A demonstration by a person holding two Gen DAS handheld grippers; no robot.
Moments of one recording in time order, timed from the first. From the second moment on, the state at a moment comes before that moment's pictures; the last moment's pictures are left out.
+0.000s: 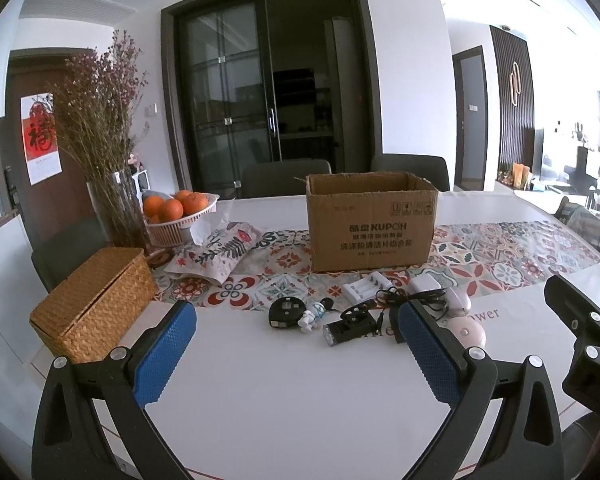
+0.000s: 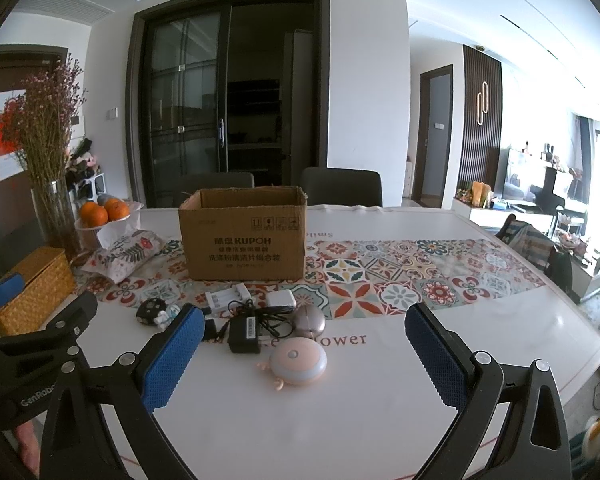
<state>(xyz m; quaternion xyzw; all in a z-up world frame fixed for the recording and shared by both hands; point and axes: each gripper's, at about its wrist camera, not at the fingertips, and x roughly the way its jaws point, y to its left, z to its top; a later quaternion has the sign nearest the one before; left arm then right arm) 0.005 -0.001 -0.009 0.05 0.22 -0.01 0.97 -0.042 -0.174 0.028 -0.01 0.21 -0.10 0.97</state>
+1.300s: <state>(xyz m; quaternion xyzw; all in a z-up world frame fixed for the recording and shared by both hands) 0.007 -0.002 -0.012 0.04 0.23 -0.02 0.97 -0.041 -0.168 0.018 -0.01 0.21 -0.10 0.97</state>
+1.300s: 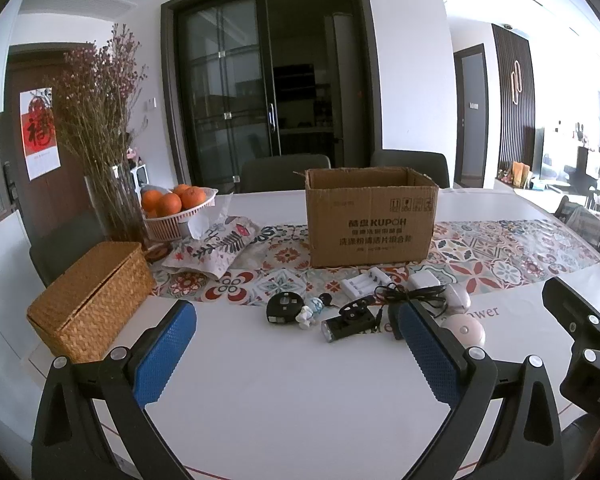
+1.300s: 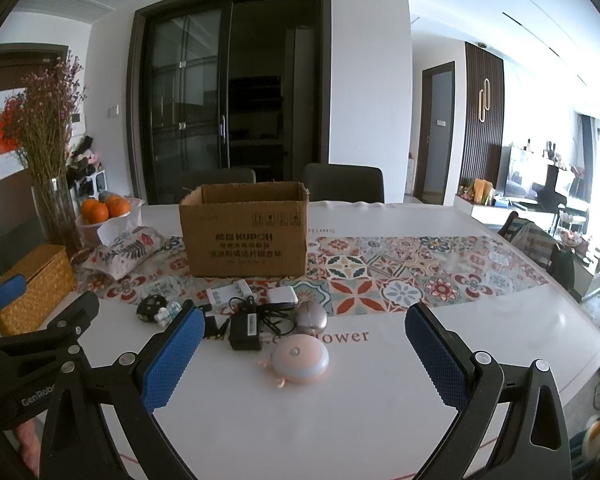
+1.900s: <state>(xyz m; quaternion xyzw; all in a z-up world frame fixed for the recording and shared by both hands) 0.034 -0.004 -0.043 0.04 0.29 -0.01 0.96 -0.014 -0.176 -0.008 0.00 0.27 -0.09 0.96</state>
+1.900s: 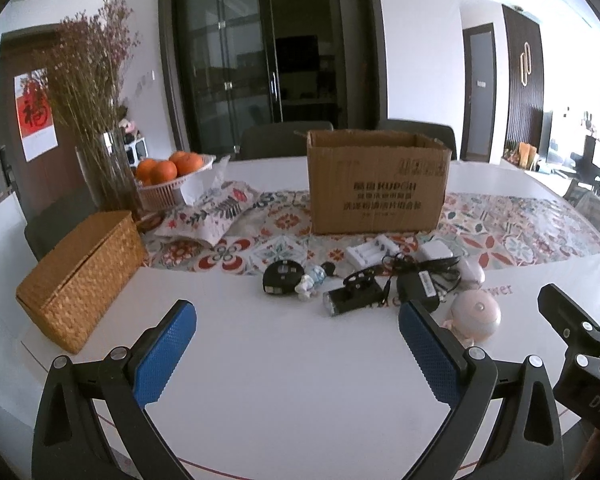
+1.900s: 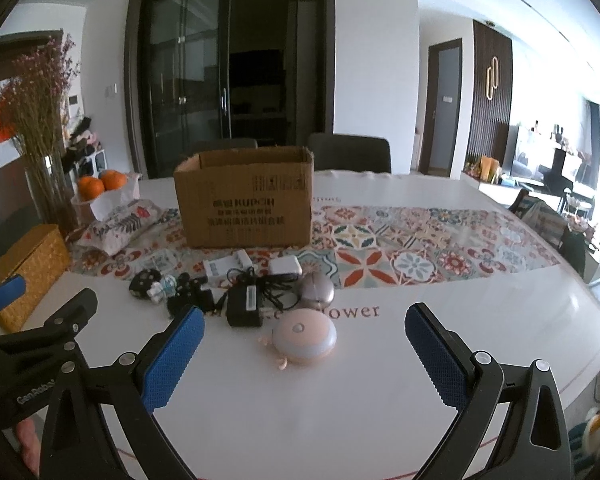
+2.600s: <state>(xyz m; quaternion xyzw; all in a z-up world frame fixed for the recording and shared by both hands) 0.117 -0.029 -0.098 0.02 0.36 -0.01 0.93 0.068 -0.205 -0.080 0.04 0.38 -0.08 0.92</state>
